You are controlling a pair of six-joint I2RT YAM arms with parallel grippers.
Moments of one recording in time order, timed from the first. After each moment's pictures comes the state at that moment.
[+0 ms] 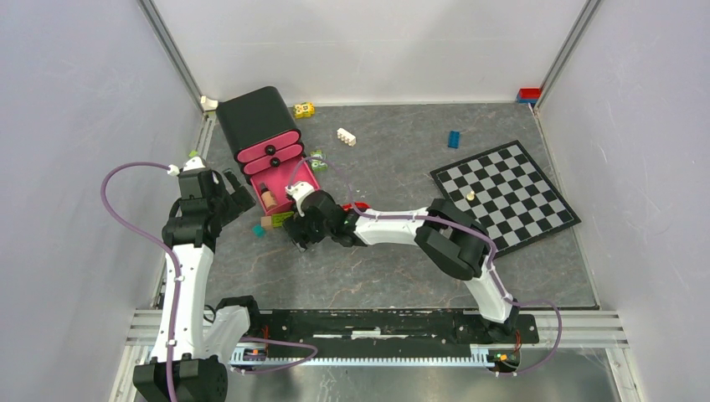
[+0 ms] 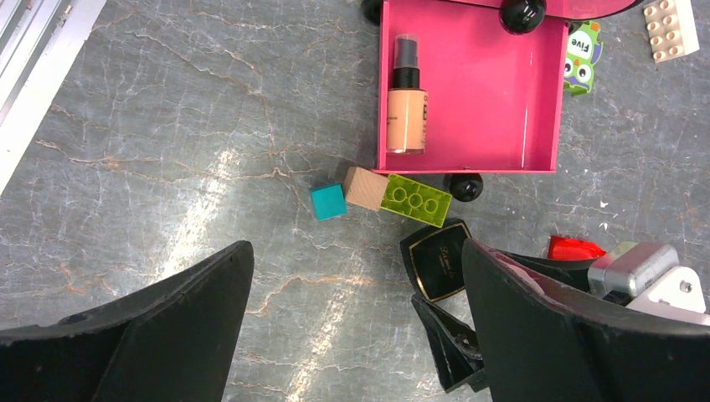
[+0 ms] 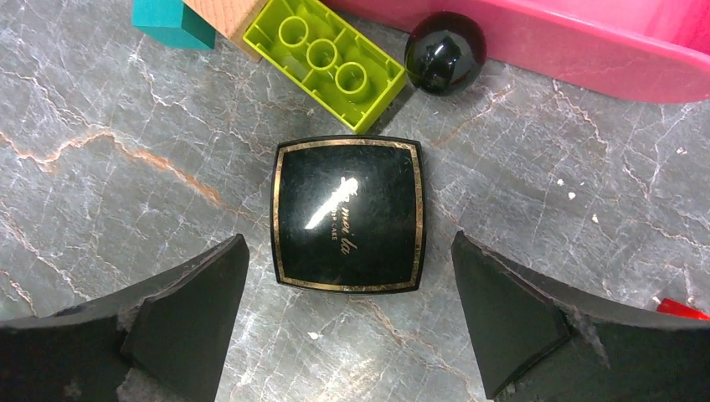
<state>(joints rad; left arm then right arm) 0.12 0.87 0.91 -0.77 -0.10 -0.44 1.08 2.13 1.42 0.04 0.09 0.25</state>
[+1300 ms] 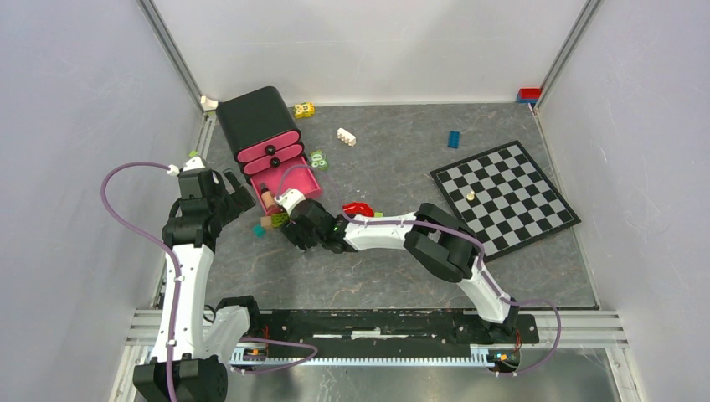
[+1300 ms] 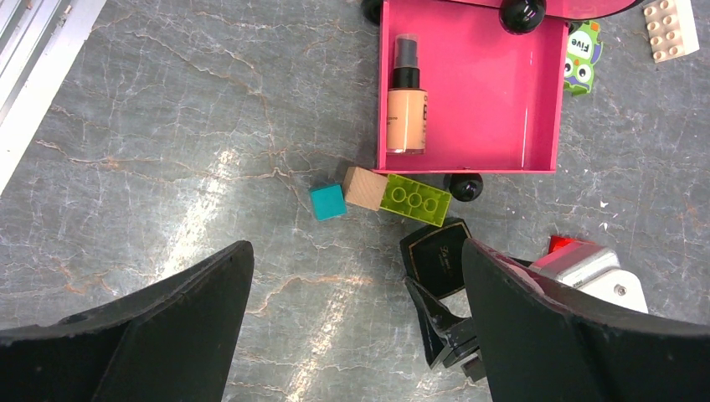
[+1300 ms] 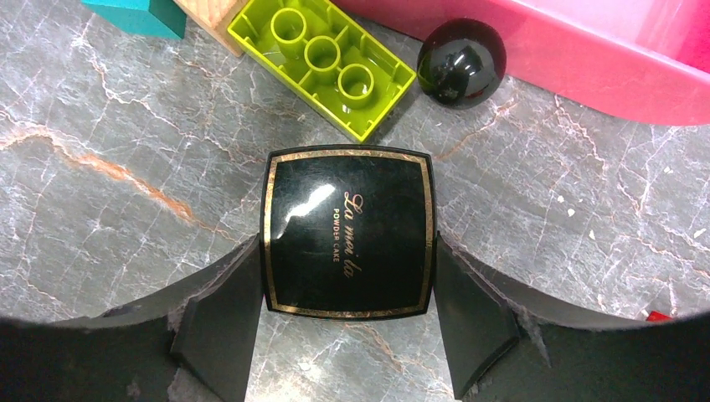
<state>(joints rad) 0.12 0.87 0.91 -0.77 -0.10 -0.44 1.13 2.21 1.51 0.00 0.23 0.16</state>
